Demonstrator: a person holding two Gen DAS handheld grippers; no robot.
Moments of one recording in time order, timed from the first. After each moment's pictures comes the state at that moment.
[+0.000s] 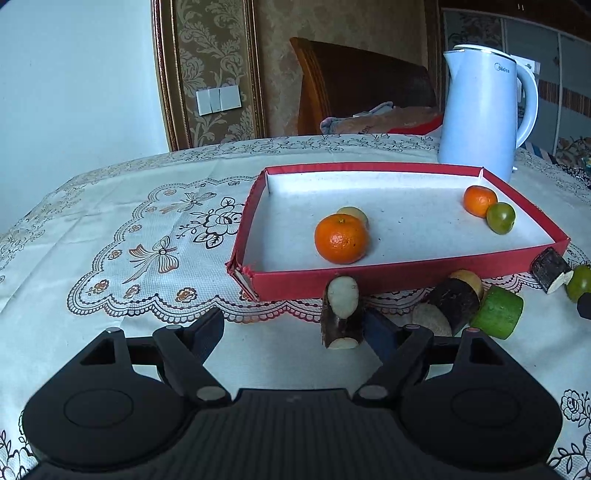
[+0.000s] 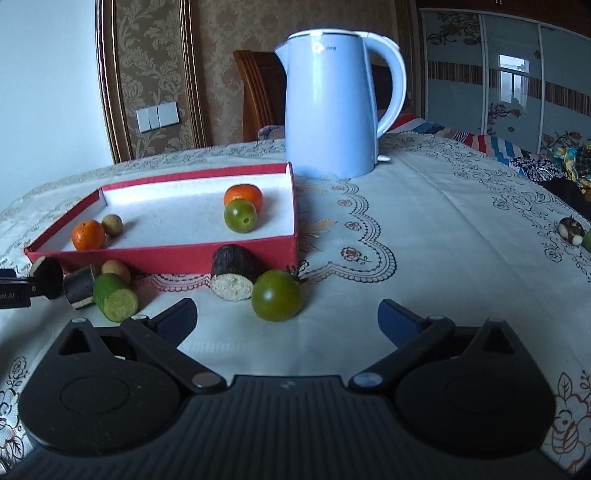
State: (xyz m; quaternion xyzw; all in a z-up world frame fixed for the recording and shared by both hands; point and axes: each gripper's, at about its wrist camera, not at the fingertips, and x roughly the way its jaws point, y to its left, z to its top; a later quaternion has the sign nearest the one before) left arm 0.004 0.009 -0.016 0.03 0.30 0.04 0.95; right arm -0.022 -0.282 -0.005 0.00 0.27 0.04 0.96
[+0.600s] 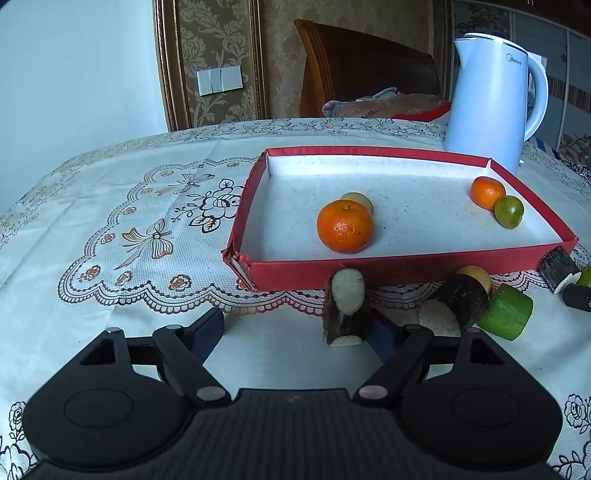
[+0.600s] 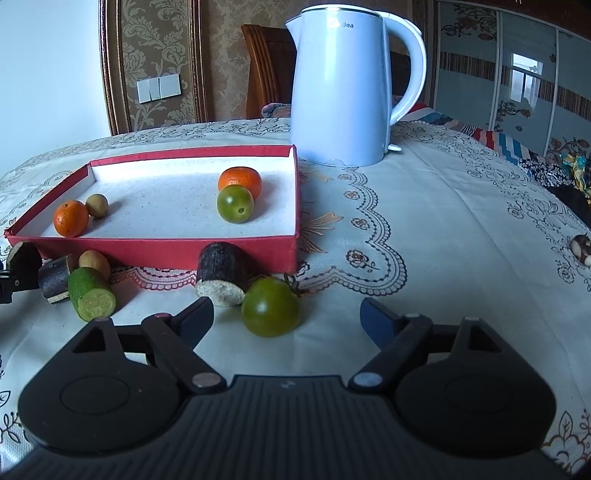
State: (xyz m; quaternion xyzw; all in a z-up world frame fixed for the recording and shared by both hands) left arm 0.015 0.014 -0.020 0.01 0.33 0.04 0.94; right arm 0.007 -0.278 -0.007 -0.02 0.30 0.05 0.95
